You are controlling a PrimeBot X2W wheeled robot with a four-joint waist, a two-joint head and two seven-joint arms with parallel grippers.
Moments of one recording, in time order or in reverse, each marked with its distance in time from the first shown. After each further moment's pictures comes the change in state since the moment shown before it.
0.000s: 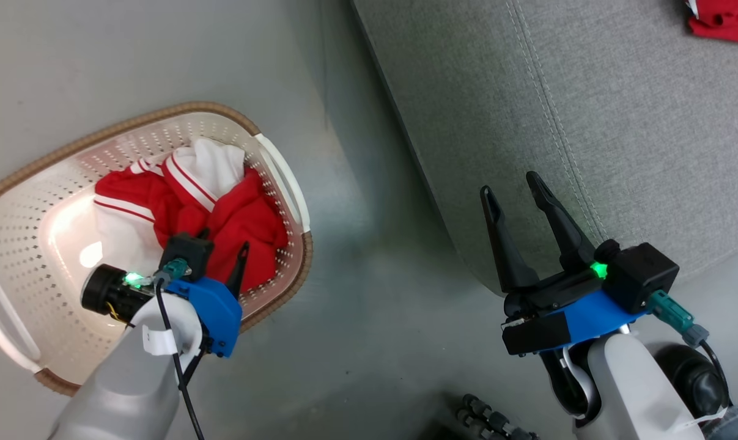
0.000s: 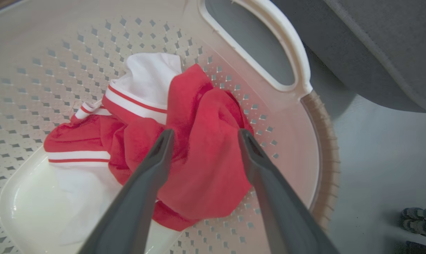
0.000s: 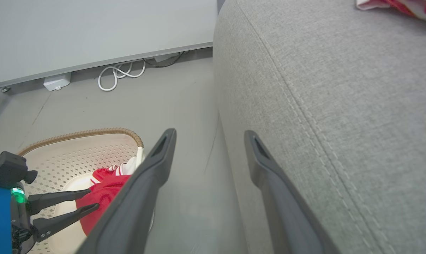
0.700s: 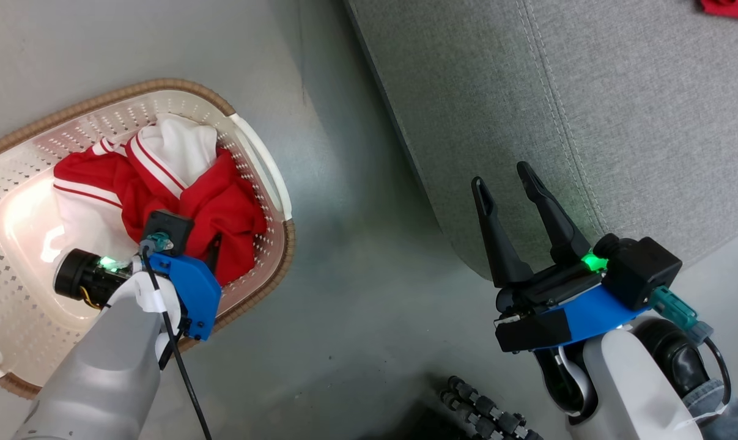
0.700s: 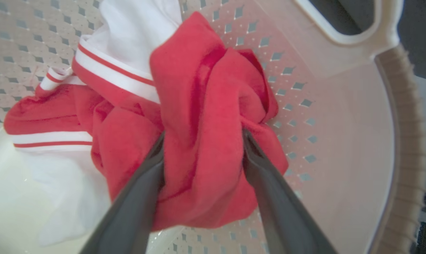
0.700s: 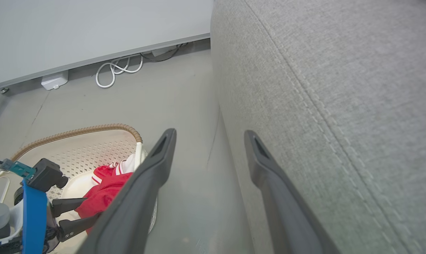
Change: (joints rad) left arm -0.098 0.016 -0.063 0.114 -0.048 0.000 0.088; right arm -0.013 0.000 0.035 -0.039 0.061 0.000 -0.001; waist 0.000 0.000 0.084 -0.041
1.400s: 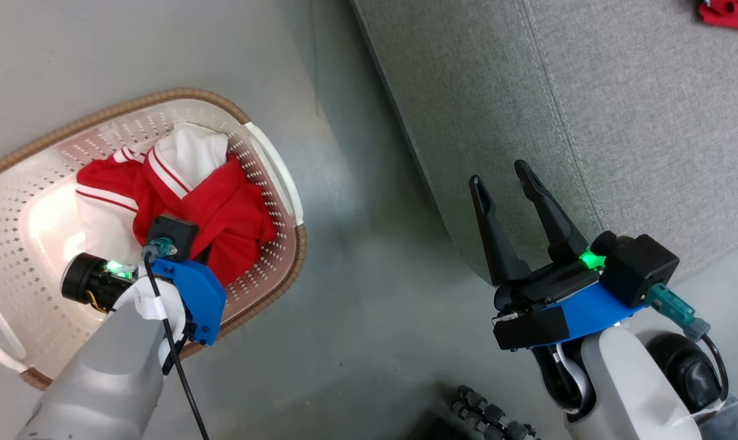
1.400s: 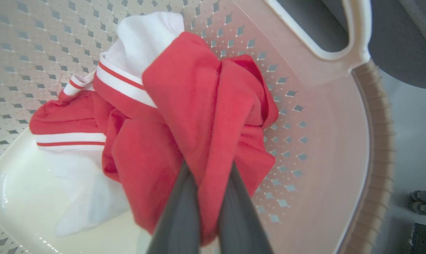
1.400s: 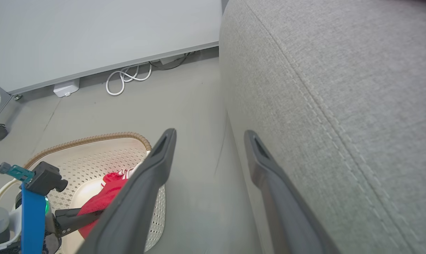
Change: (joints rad) left arm 0.004 0.014 -0.093 -0.024 -0.099 0.000 -0.017; right arm -0.010 0.000 0.006 0.010 0.005 0.000 -0.001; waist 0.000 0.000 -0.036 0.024
